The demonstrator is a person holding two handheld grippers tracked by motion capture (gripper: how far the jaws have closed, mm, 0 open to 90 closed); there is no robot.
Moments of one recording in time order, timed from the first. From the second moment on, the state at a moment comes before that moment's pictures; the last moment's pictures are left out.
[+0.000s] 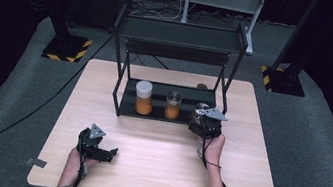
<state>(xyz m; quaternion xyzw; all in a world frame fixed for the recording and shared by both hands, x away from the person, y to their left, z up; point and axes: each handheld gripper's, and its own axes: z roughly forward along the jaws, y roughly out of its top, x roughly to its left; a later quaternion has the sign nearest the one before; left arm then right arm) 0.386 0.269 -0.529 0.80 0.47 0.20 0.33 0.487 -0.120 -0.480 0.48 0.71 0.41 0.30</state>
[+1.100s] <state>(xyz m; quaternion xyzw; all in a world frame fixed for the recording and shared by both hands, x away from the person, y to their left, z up) 0.386 0.269 -0.529 0.80 0.47 0.20 0.33 0.505 -0.115 -0.473 0.48 0.71 0.41 0.31</state>
